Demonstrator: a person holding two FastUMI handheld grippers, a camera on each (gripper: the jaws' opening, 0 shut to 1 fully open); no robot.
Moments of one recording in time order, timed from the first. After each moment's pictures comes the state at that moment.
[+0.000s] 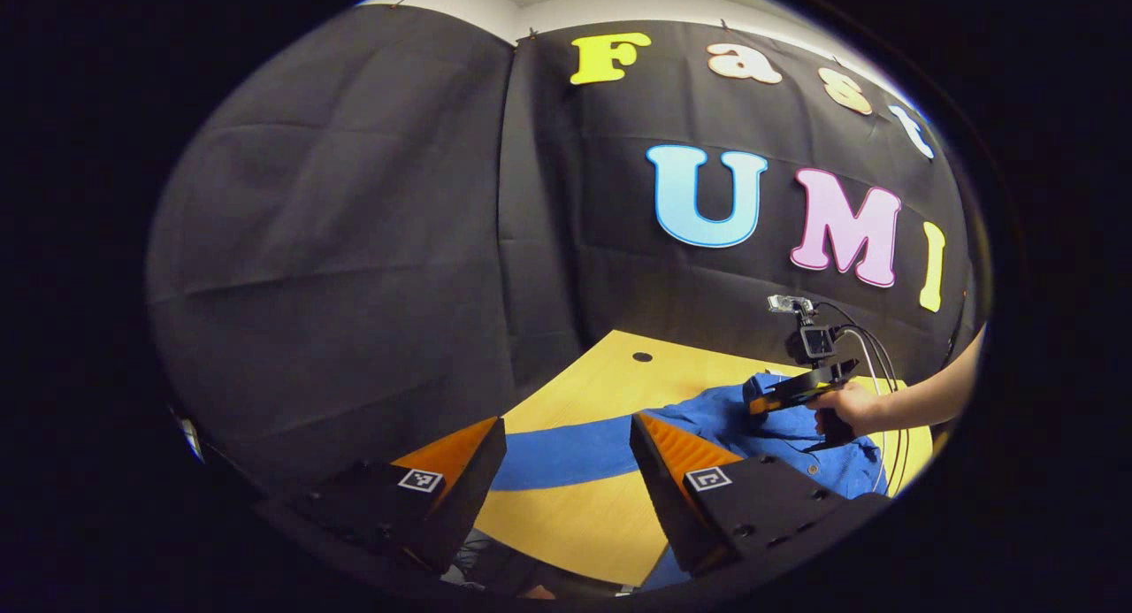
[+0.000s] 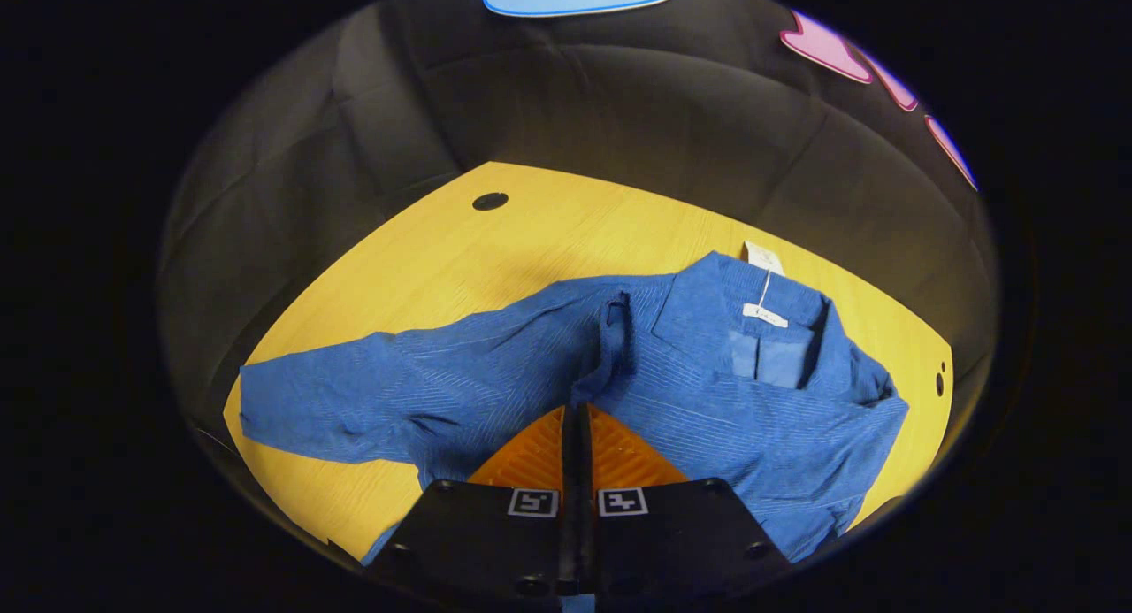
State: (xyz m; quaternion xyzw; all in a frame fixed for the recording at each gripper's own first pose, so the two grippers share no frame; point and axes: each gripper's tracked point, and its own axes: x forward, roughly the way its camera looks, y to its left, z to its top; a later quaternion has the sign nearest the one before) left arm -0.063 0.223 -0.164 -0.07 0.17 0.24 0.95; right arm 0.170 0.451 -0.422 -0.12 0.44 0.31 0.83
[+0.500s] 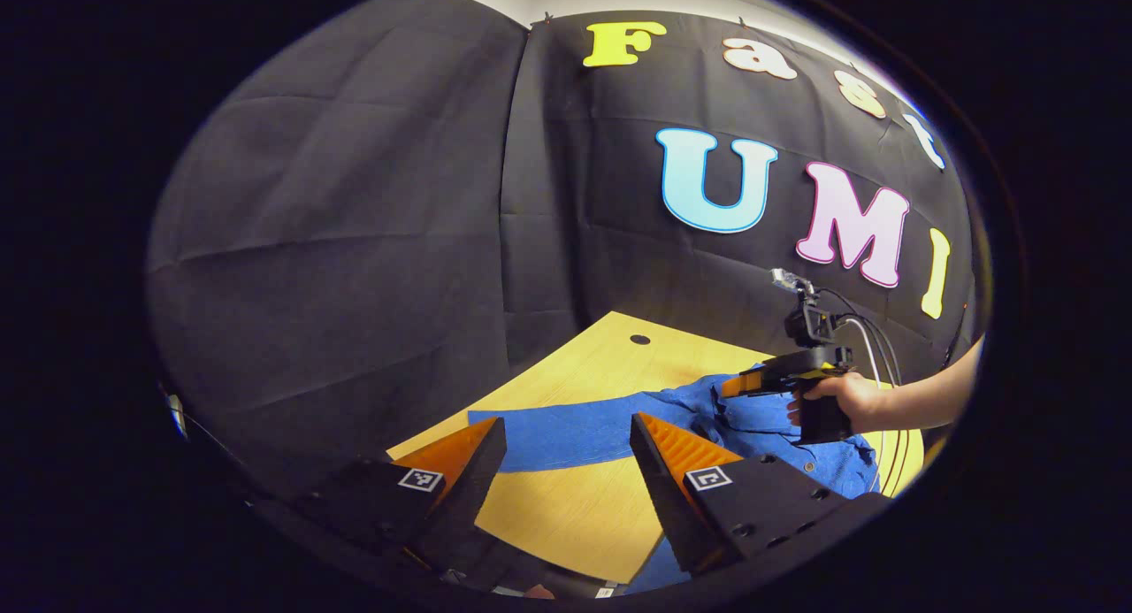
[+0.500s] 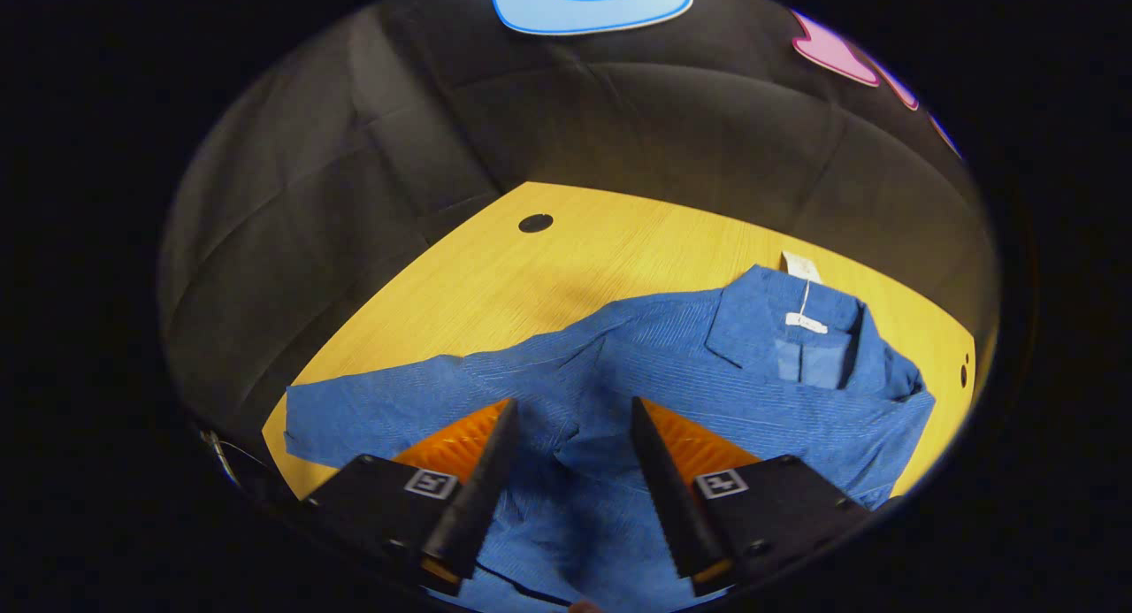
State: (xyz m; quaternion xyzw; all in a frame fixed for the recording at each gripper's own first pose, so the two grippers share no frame) left arm -0.038 0.222 -0.193 -0.09 0.18 0.23 0.95; right arm 0.147 0.474 -0.374 -0.07 0.41 0.36 0.84
